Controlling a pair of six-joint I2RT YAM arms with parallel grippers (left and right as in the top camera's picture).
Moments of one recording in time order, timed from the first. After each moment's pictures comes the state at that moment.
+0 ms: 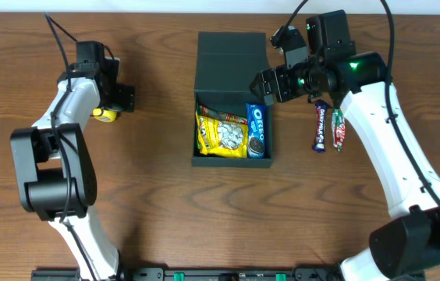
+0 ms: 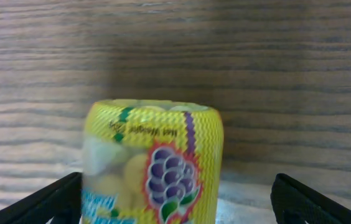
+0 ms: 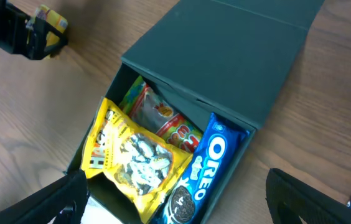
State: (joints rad) left arm 0.10 2.06 1.42 -0.57 -0.03 0.17; right arm 0.26 1.72 1.64 -0.92 -0.37 -0.02
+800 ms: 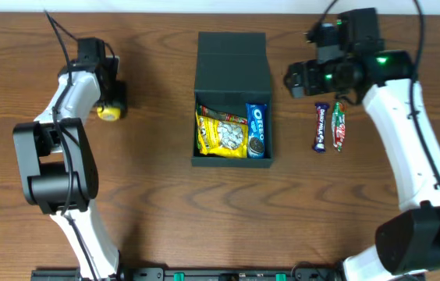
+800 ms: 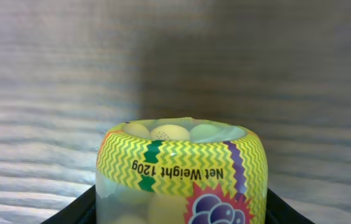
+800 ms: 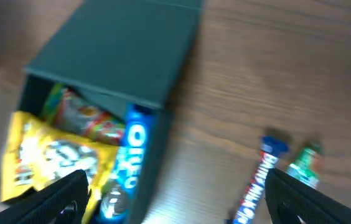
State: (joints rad) left arm 0.08 2.10 1.54 -0.66 -0.03 0.12; right arm 0.10 1.72 1.64 -0.97 -0.23 -0.01
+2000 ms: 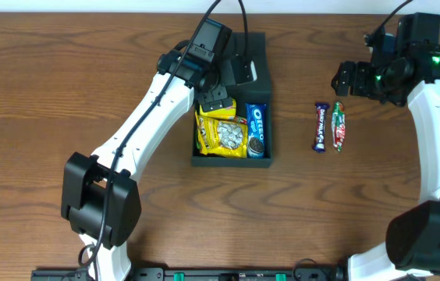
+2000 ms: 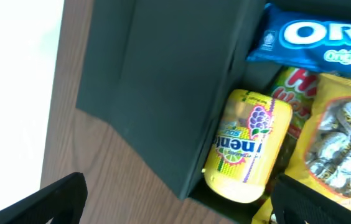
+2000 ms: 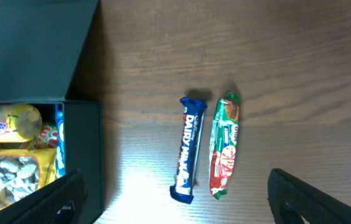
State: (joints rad) left arm -0.48 1.94 1.74 -0.80 -0.01 0.88; right arm -0.12 1.72 1.64 -1.06 -0.21 0.02
